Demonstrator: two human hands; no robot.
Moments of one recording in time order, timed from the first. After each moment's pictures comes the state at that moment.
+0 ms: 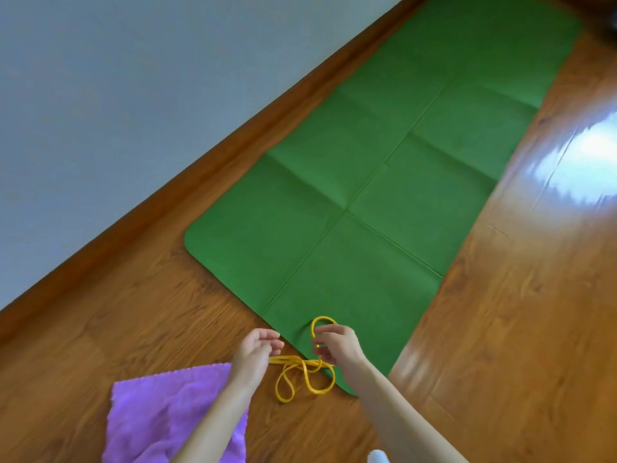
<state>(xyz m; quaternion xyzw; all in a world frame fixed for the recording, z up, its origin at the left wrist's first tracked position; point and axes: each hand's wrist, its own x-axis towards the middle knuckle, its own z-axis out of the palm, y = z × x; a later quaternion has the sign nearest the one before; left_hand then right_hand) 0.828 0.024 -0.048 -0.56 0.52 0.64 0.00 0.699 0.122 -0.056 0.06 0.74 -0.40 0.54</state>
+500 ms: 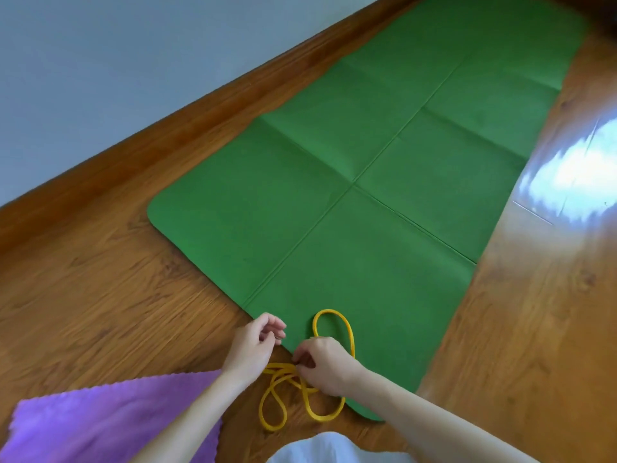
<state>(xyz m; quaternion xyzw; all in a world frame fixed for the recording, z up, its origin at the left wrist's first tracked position) 0.825 0.014 -0.211 -0.41 0.72 0.56 0.00 0.713 0.128 -0.188 -0.44 0.77 -0.13 0.45</state>
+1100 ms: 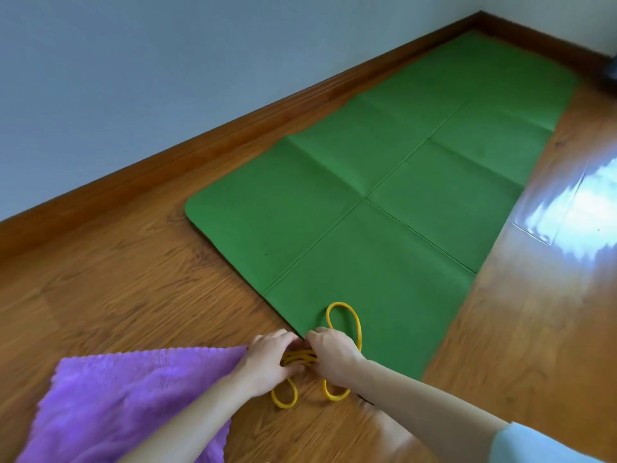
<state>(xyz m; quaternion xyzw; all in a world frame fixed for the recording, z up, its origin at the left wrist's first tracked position) 0.858 0.036 -0.222 -0.24 0.91 0.33 0.09 0.733 0.130 -0.195 -0.54 0.79 0.05 0.29</state>
